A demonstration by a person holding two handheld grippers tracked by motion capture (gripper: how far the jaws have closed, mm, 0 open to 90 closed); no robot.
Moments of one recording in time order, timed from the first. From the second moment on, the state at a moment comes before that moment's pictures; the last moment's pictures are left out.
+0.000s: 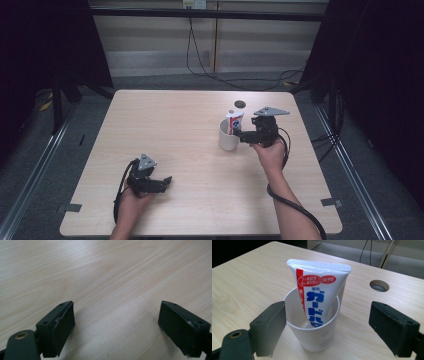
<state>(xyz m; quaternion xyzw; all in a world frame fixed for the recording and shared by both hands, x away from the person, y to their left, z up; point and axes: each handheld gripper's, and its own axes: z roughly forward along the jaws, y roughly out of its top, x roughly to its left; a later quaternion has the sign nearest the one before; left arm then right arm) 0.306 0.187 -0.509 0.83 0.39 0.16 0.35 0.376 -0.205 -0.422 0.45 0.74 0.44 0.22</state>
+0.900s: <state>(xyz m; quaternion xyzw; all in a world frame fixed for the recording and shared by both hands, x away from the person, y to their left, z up) 0.306 0.187 -0.509 0.83 0.39 0.16 0.35 0.353 -0.221 -0.424 0.44 0.76 0.43 0.21</state>
